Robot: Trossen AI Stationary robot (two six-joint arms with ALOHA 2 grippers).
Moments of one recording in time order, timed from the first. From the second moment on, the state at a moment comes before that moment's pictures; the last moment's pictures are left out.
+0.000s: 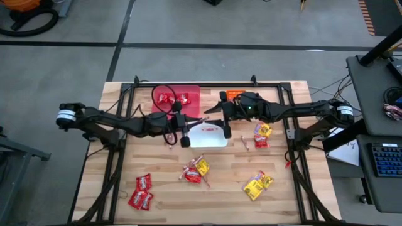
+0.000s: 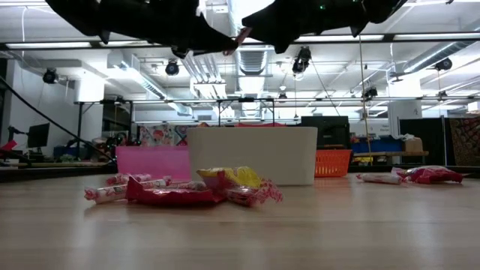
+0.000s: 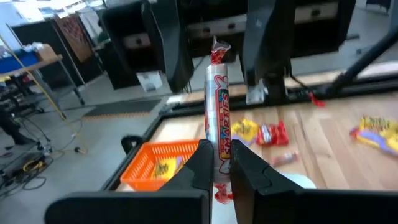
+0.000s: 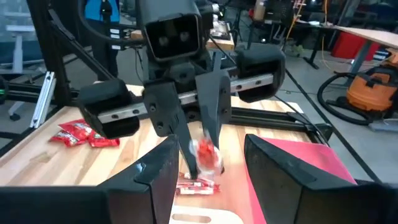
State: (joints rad) left arm -0.01 1.36 0.69 0.57 -0.28 0.22; right arm -0.19 1.42 0.93 0.35 -0.26 -0.14
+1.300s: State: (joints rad) left arm 0.00 1.30 0.69 0.25 -0.32 0.02; right arm -0.19 1.53 1.07 -0.25 -0.19 -0.07
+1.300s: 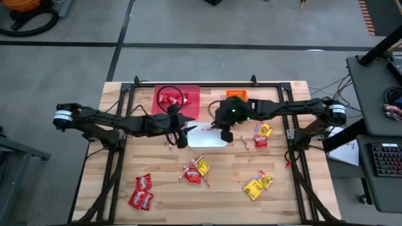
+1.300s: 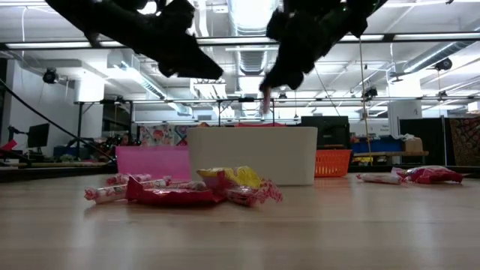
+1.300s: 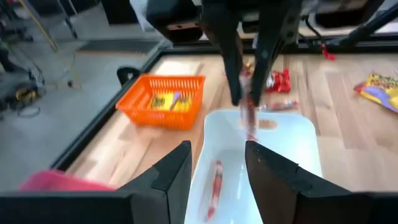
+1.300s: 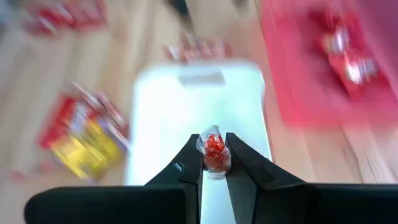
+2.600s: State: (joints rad) left arm 0.00 1.06 0.69 -0.21 -0.38 -0.23; right arm -0.19 1.51 1.28 -1.08 -0.08 0.25
